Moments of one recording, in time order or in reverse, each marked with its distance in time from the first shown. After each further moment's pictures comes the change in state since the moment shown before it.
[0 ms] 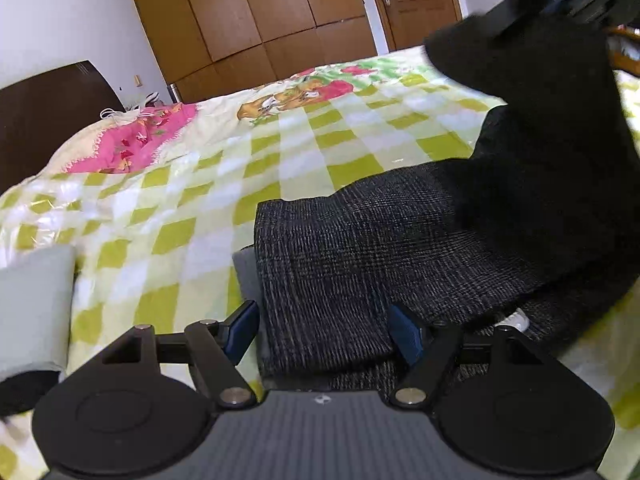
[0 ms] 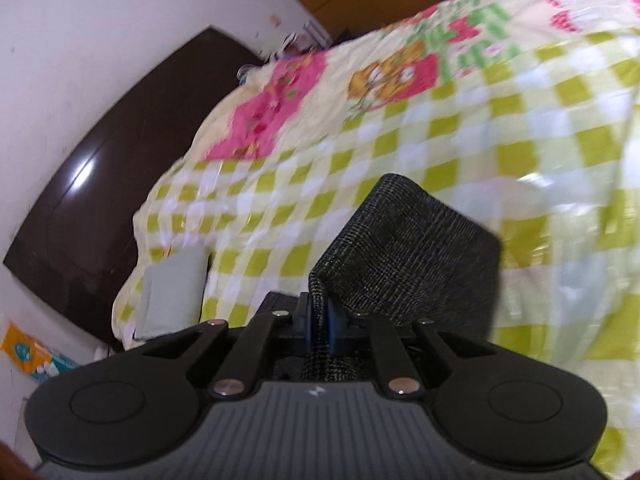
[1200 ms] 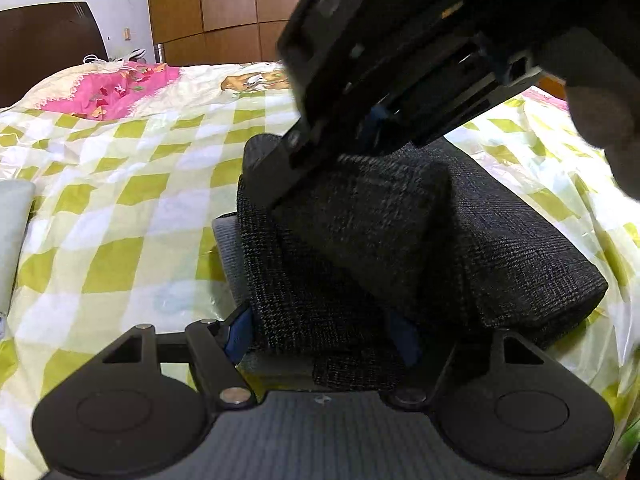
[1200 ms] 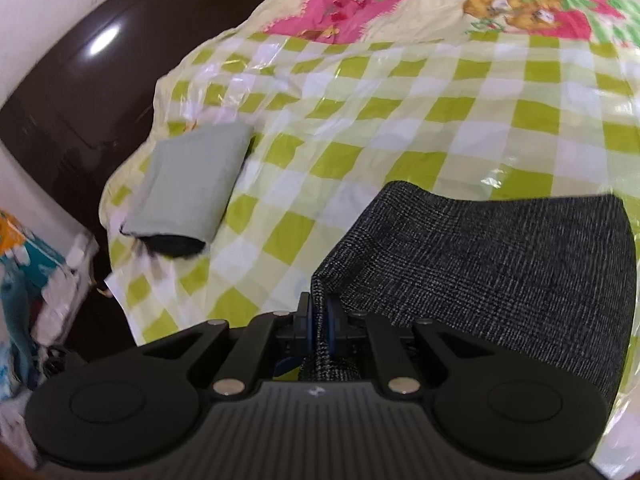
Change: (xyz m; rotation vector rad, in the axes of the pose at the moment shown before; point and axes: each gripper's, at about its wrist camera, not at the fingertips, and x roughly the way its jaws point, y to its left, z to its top) left arm 0.012 0.026 -0.014 -0.161 0.024 -0.166; right arm 0.155 0.113 -0.054 -0.275 0.238 -0.009
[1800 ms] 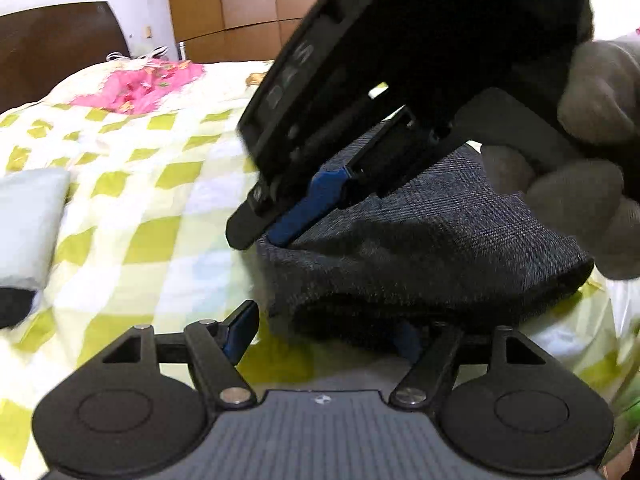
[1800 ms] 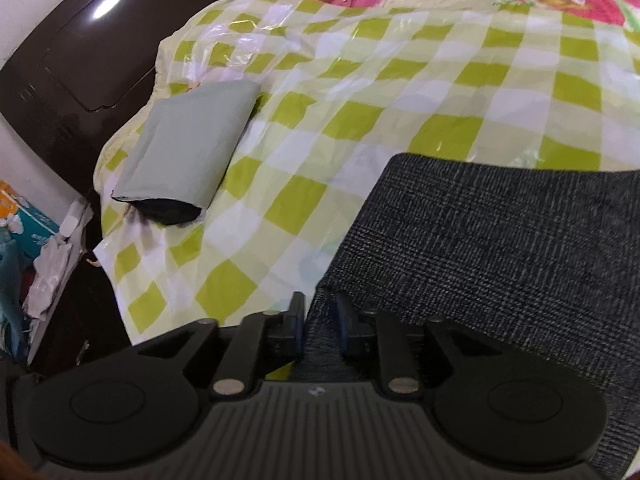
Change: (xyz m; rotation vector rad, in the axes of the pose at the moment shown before) left arm -0.031 -0.002 -0.016 -0.017 0.013 0.081; right arm 0.044 0.004 -0.008 -0.026 0.087 0.033
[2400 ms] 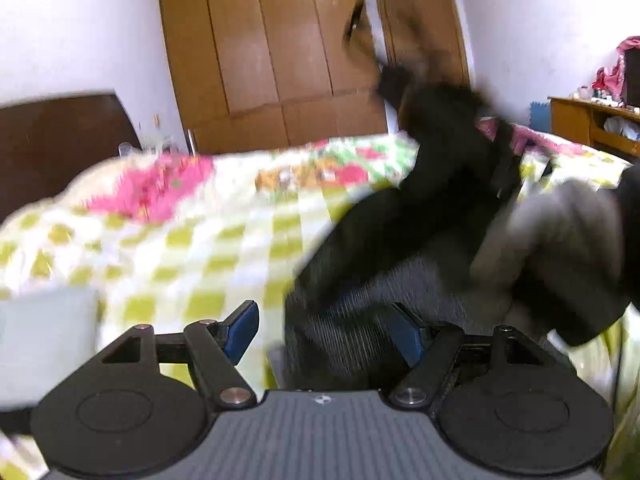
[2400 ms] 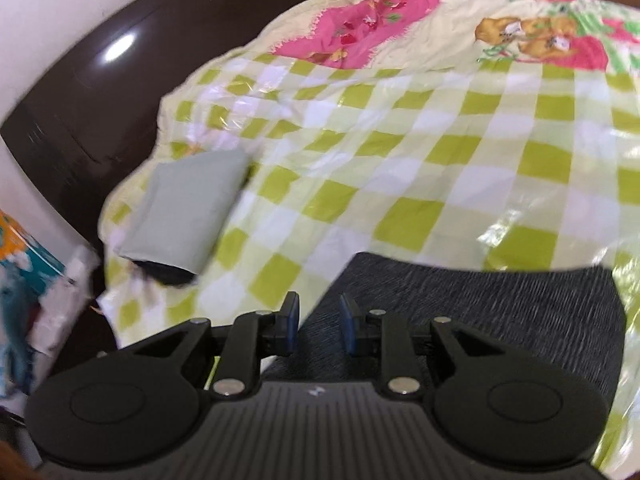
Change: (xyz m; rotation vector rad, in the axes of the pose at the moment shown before) left arm -0.048 -0.002 0.057 0.103 -0.266 0.055; right arm -0.033 -0.028 0.037 -0.029 -0.139 -0.013
